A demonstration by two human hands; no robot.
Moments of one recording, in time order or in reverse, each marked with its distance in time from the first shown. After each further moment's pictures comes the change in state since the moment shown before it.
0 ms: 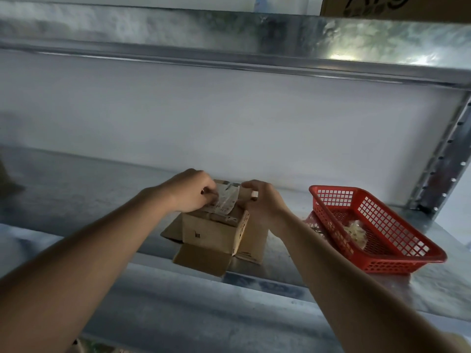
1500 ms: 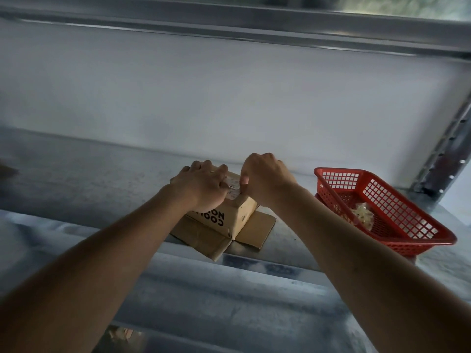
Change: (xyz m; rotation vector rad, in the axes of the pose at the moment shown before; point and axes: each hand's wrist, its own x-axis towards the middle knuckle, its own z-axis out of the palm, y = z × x) left_hand -0.005 0.028 0.032 0.255 -0.113 -0.177; right_hand -0.022 -0.050 -0.014 -0.714 -0.062 -0.269
